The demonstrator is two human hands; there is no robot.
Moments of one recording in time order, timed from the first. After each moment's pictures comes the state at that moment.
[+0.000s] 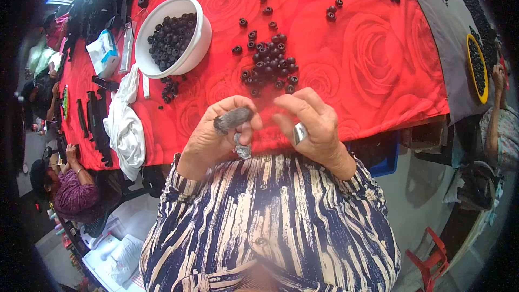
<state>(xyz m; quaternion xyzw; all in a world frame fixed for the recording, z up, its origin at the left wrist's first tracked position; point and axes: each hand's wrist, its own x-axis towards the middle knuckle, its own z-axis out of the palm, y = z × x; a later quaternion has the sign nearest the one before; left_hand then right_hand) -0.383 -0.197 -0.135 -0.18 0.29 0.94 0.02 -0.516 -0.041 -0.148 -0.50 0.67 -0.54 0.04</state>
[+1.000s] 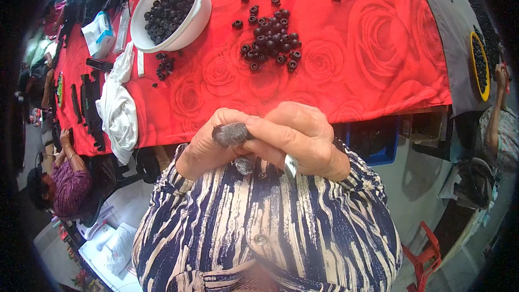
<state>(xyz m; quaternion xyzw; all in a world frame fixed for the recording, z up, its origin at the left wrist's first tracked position) -0.351 -0.173 -0.138 -0.18 0.22 0.95 0.12 -0.488 -0.038 -0.128 -0.59 0.54 -0.59 0.04</state>
